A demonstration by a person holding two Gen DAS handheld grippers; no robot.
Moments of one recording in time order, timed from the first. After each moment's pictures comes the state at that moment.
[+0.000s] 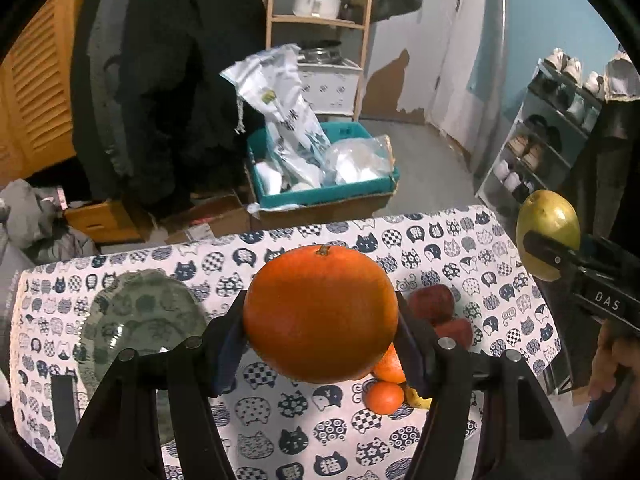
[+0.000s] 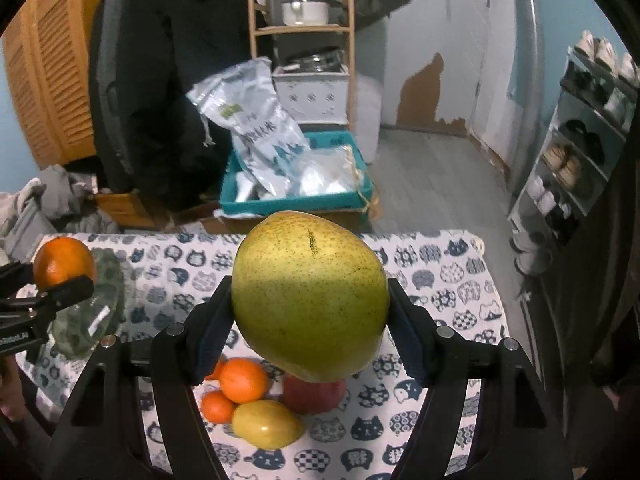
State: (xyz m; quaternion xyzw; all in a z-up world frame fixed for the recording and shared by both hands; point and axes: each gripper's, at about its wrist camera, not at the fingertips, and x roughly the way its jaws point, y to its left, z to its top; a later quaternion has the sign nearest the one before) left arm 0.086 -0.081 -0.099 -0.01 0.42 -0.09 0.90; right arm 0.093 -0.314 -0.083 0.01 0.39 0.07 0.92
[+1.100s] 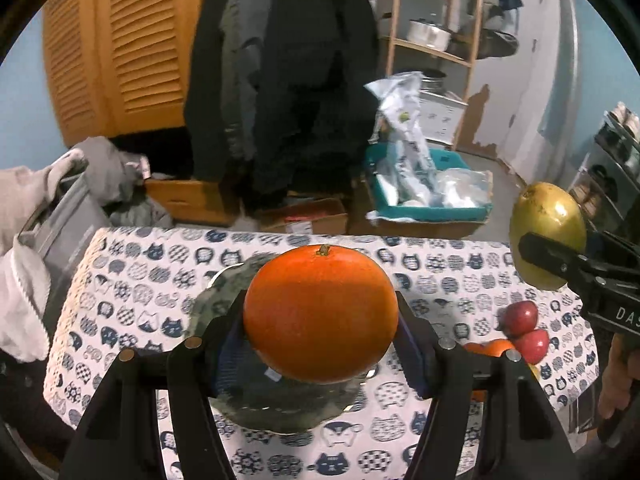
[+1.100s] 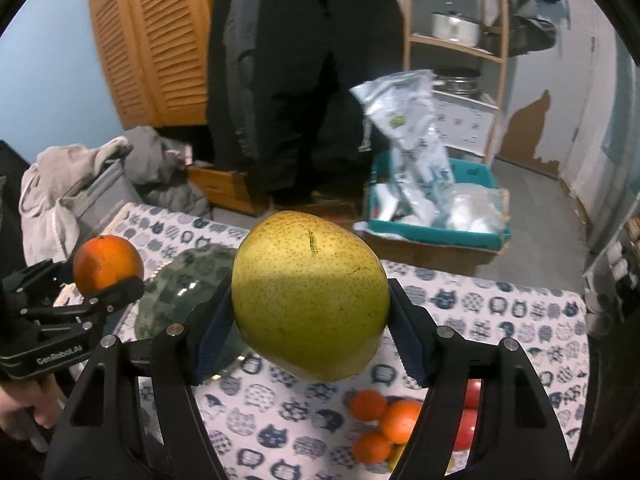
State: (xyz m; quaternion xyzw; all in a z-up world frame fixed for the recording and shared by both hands) left arm 0.054 0.078 -0.100 -0.05 0.40 0.03 0.91; right arm 0.108 -0.119 -0.066 -0.03 0.39 0.23 0.89
